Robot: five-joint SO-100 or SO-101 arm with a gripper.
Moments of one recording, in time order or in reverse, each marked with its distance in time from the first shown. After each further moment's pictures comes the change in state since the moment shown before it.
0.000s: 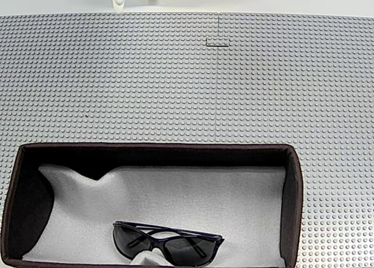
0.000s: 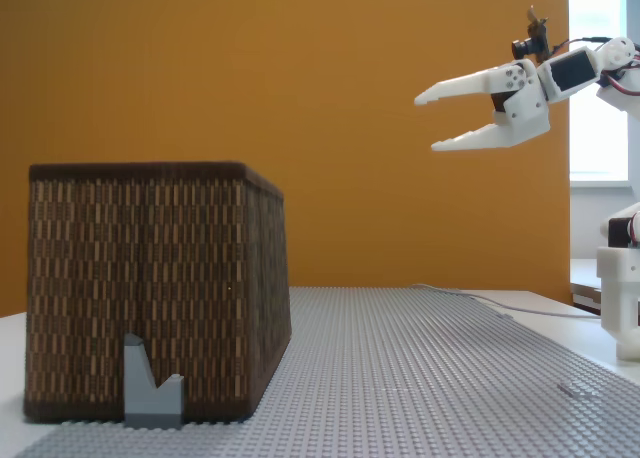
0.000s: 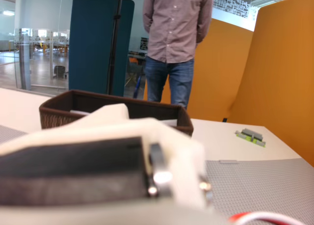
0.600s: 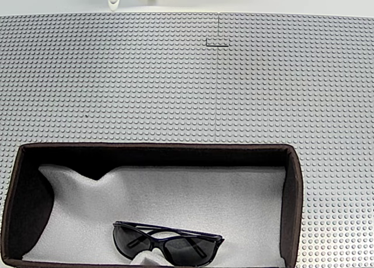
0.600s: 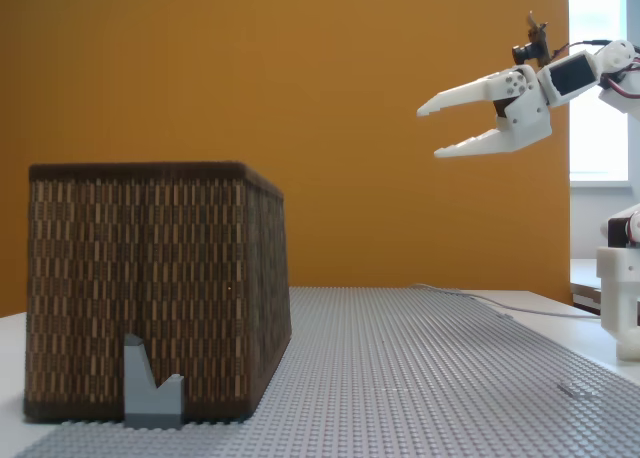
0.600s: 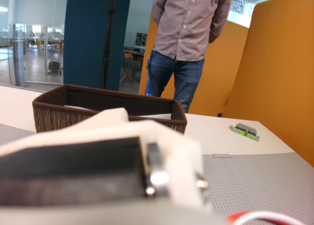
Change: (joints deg) arm 2.8 1.7 1.1 1.7 -0.9
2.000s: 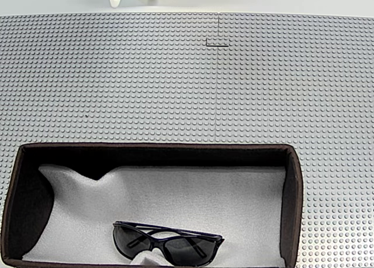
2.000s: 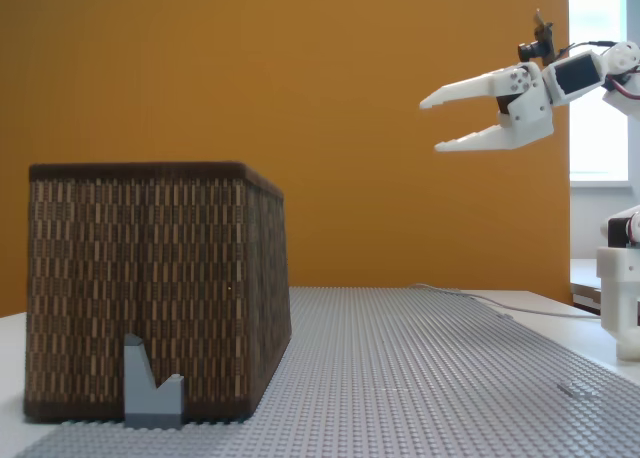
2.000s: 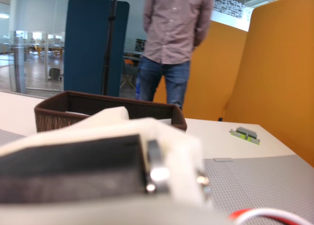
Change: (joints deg) arm -0.4 2.2 1.2 -1.8 -0.1
